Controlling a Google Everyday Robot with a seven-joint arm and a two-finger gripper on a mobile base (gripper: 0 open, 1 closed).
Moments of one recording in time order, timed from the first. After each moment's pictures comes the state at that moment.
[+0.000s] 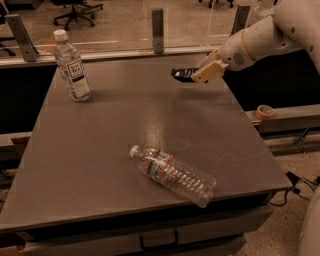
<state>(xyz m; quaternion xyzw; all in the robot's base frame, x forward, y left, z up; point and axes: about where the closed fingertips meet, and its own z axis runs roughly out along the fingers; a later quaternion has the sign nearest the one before) 0.705 -0.142 0.909 -0.52 0.74 0.17 0.39</state>
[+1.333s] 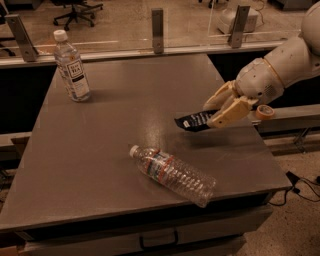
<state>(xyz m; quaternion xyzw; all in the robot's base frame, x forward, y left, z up) 0.536 -0.141 0.890 -0.65 0.65 0.27 0.28</state>
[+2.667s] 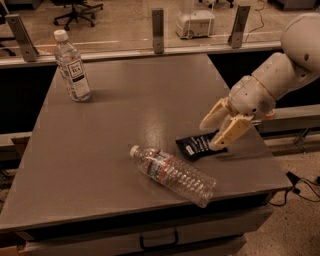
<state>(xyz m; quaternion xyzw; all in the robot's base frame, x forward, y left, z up) 0.507 -0.142 0.848 -0.69 0.63 0.28 0.21</state>
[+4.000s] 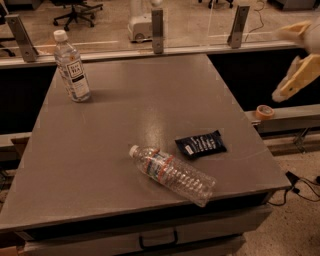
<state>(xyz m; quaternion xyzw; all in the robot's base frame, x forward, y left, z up) 0.583 -0.263 0.985 -0.59 0.71 0.09 0.38</state>
